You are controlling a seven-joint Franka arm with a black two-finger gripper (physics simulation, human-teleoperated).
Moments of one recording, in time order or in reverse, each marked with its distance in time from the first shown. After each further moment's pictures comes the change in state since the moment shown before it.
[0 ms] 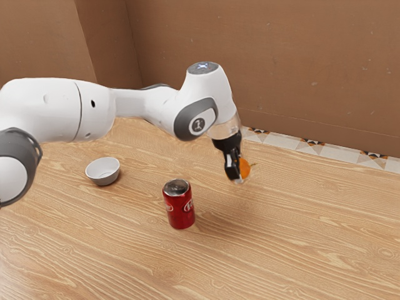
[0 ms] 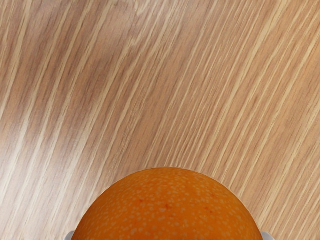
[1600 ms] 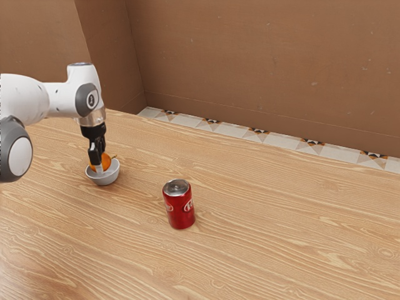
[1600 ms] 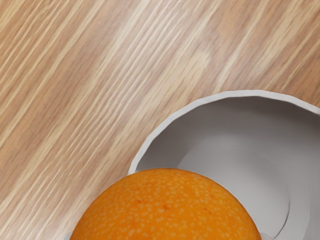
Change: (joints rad) arm 0.245 0.109 0.489 0.058 -0.195 -0.304 0.561
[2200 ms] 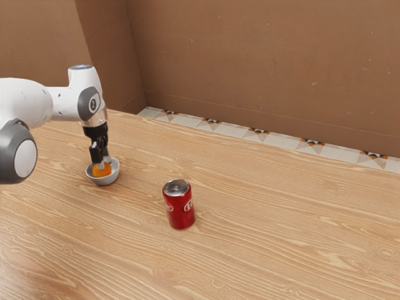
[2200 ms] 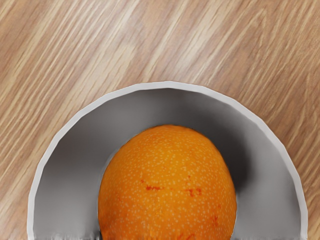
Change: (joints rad) arm 0.011 0.040 -0.005 0.028 0.004 0.109 0.041
